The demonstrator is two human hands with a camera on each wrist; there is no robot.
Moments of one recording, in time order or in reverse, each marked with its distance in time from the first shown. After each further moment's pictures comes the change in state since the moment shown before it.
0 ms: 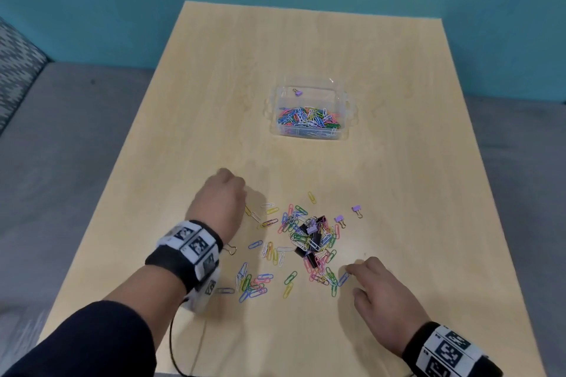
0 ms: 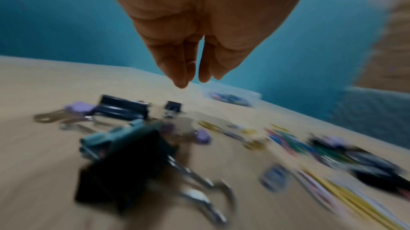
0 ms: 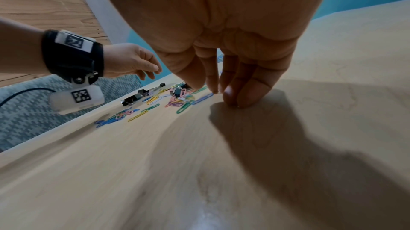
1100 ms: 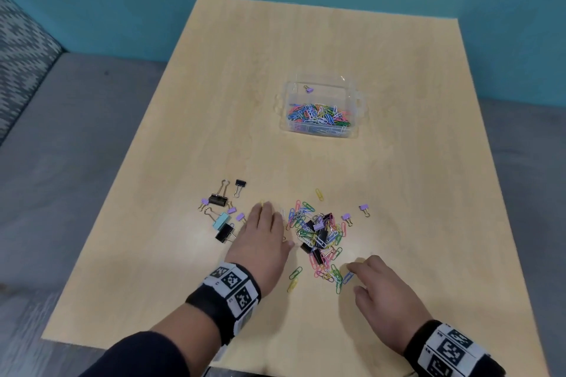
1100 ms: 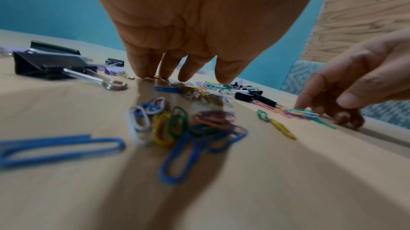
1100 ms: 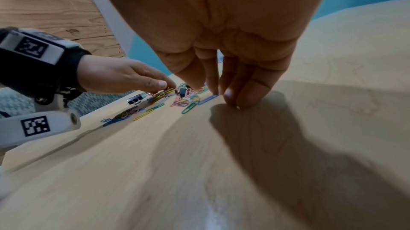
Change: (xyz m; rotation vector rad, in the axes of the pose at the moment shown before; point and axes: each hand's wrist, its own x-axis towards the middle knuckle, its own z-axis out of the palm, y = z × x) left_hand -0.059 0.036 0.063 0.276 -0.378 0.148; right_hand 0.002 -0.006 -0.002 -0.002 -0.037 -0.026
